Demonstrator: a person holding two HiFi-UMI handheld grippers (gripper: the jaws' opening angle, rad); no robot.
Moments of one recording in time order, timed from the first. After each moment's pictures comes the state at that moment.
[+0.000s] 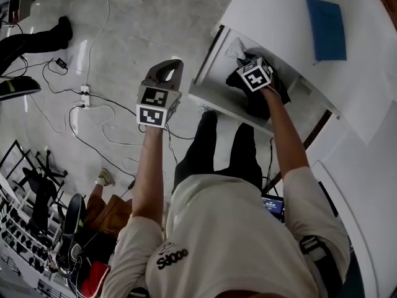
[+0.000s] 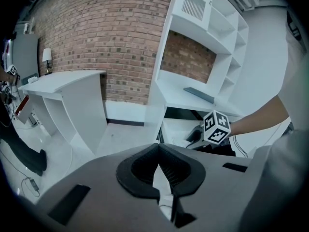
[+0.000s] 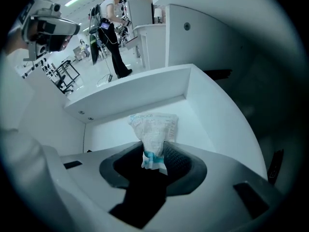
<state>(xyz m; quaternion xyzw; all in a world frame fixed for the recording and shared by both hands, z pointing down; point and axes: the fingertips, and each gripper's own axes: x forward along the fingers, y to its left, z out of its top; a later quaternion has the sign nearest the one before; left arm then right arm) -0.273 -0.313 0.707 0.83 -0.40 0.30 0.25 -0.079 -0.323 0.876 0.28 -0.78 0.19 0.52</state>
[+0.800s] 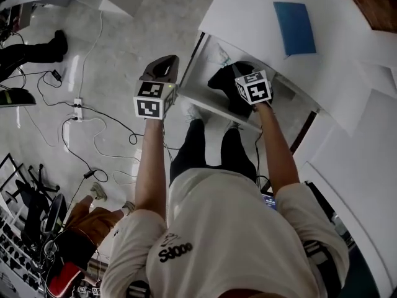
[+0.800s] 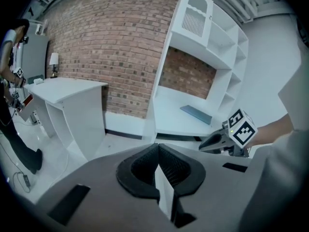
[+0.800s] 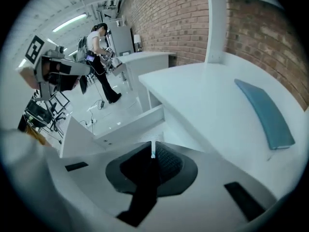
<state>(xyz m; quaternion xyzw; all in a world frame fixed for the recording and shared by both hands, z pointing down) -0.228 -0.310 0.641 0.84 -0.43 0.23 0.24 -0.035 -0.292 0.741 0.39 -0.79 0.23 0.42</state>
